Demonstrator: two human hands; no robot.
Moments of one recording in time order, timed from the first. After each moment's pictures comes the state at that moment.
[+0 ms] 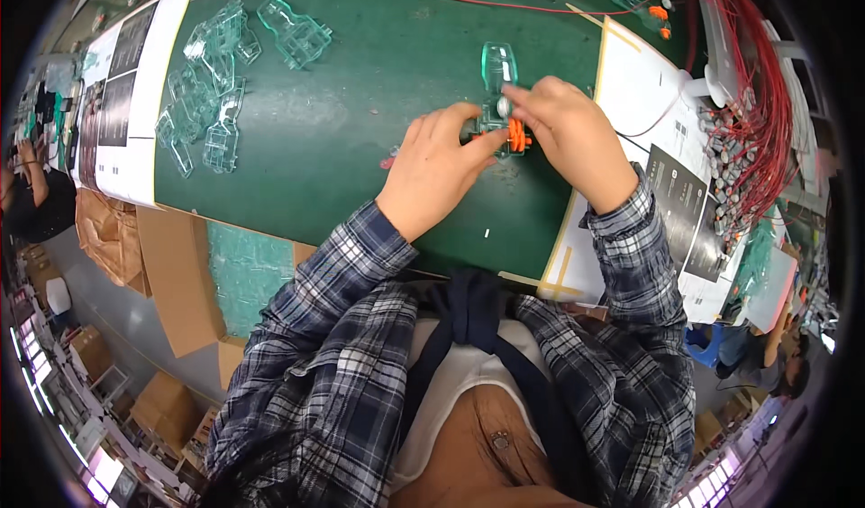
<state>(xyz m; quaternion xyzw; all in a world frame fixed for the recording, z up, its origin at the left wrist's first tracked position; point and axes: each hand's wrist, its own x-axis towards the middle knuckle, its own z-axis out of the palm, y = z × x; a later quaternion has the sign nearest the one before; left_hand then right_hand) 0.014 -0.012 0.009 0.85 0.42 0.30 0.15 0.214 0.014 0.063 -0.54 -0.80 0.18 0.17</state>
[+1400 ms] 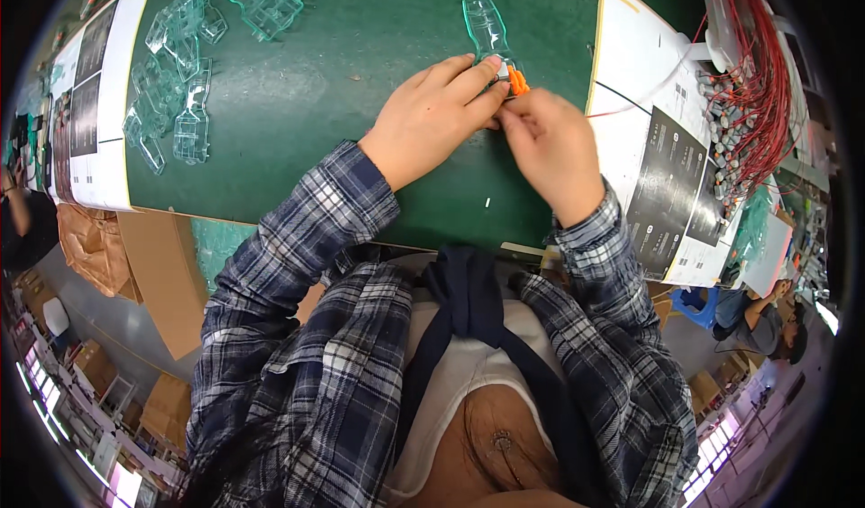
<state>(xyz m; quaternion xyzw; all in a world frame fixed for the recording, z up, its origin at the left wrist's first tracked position) 0.009 0.011 -0.002 0.90 0.33 0.27 0.05 0.185 -0.039 0.036 -0.61 -0.74 0.13 0.25</state>
